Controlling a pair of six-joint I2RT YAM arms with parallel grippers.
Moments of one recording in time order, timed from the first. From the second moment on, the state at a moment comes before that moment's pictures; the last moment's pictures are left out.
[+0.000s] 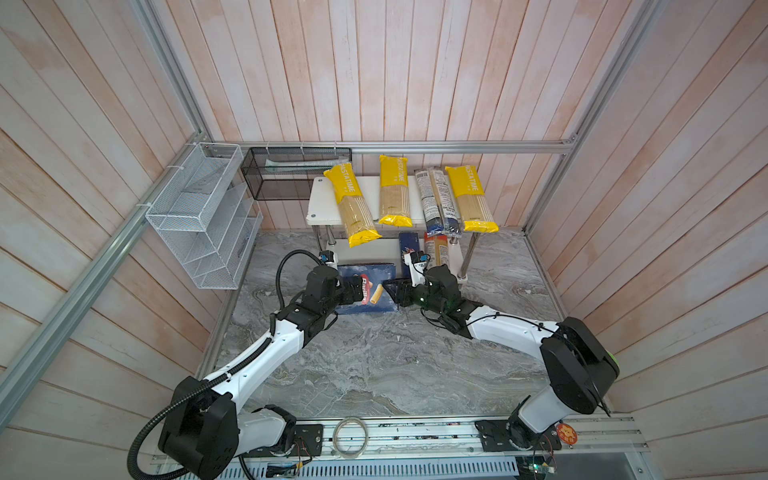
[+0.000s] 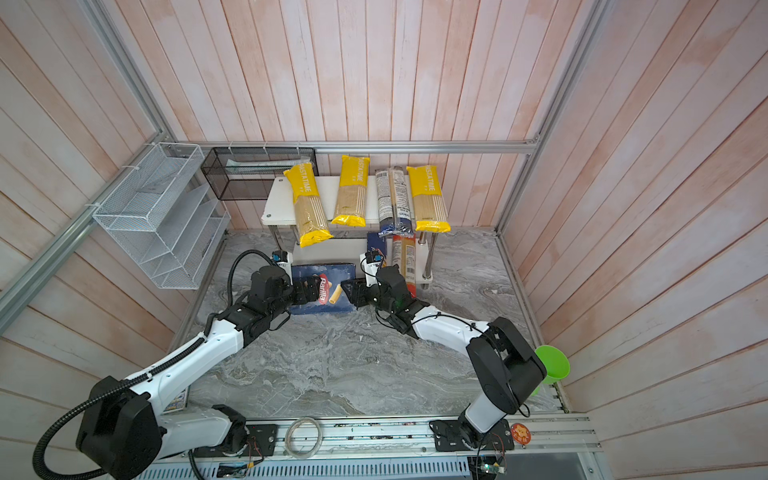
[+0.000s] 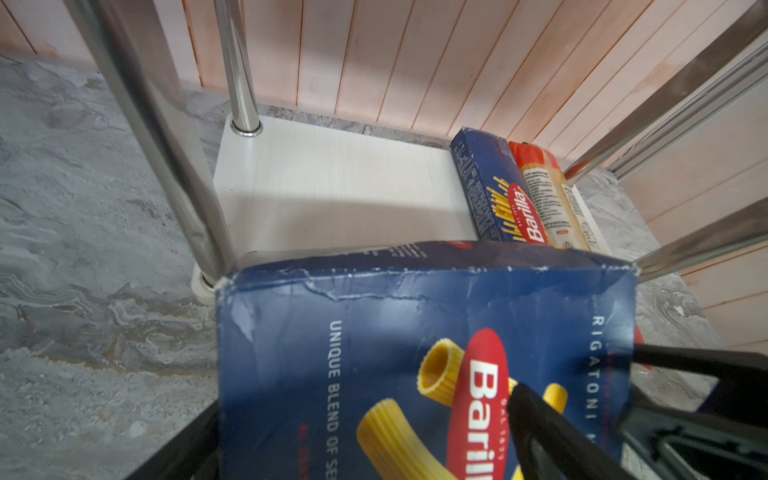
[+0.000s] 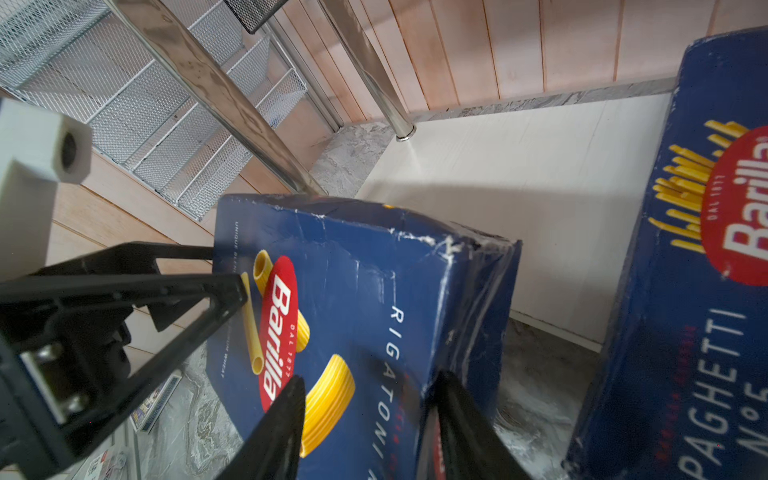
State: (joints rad) left arm -0.45 1.27 0.87 -0.11 -0.10 -0.40; right arm 0.71 1.61 0.92 0.37 -0.22 0.53
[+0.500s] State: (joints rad) left arm -0.43 1.37 0.93 -0.03 -0.08 -0.36; right arm 0.67 1.67 0.95 0.43 -0.23 0.55
